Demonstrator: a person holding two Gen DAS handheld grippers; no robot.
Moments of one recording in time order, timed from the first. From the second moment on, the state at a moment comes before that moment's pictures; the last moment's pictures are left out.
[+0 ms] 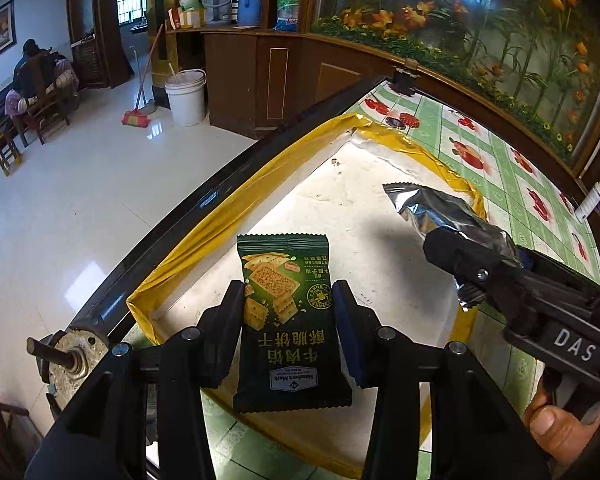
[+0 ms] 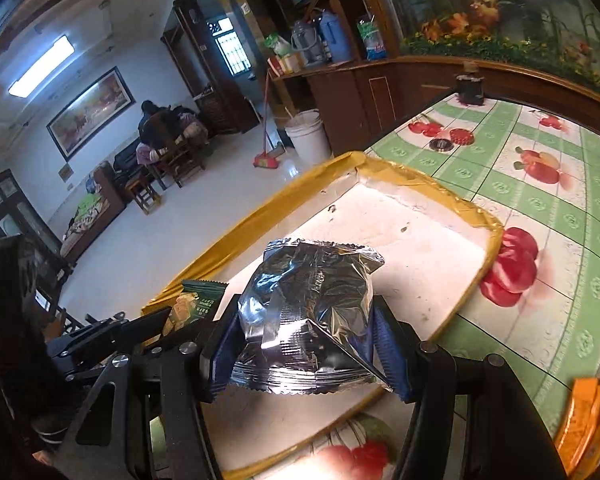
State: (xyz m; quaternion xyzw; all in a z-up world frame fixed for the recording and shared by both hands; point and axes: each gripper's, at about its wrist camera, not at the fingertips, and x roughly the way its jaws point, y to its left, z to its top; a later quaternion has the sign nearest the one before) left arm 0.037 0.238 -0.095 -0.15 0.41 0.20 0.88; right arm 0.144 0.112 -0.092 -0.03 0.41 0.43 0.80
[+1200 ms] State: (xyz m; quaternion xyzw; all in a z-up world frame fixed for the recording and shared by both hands) left arm 0.018 0.196 -0.072 -0.13 0.39 0.19 0.89; right arm 0.122 0.016 -0.063 0.01 0.39 0.37 0.84
